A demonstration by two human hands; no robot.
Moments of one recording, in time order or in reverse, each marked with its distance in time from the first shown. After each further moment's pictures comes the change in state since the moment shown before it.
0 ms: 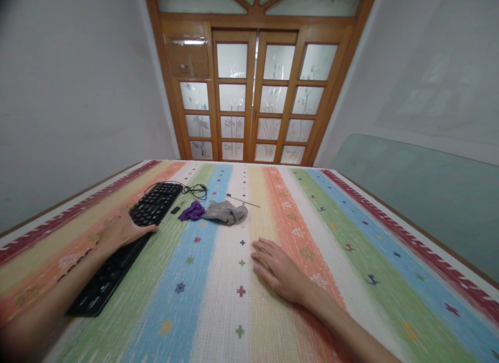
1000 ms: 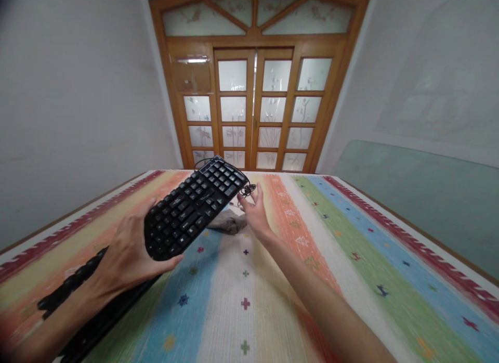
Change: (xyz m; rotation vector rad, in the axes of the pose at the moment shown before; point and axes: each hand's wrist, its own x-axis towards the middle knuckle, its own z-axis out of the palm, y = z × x) left_hand -0.095 0.069 -0.070 -0.297 0.368 0.683; right_hand 0.161 -0.009 -0.032 1.031 0.706 0.316
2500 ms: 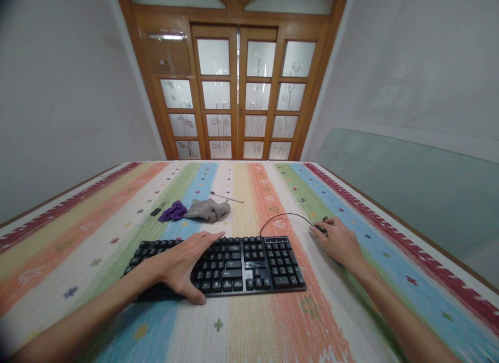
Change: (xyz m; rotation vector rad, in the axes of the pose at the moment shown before) left_hand 0.000 0.058 0.104 -0.449 -0.849 0.479; right_hand -0.096 0.034 -0.292 -1.554 0.101 -0.009
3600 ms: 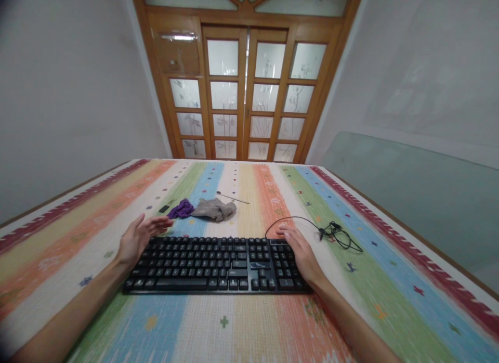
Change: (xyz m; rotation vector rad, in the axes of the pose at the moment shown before) left_hand -0.076 -0.071 -0.012 -1.139 0.974 -0.573; right_hand -0.032 -0.119 -0.002 1.108 -0.079 -0.025
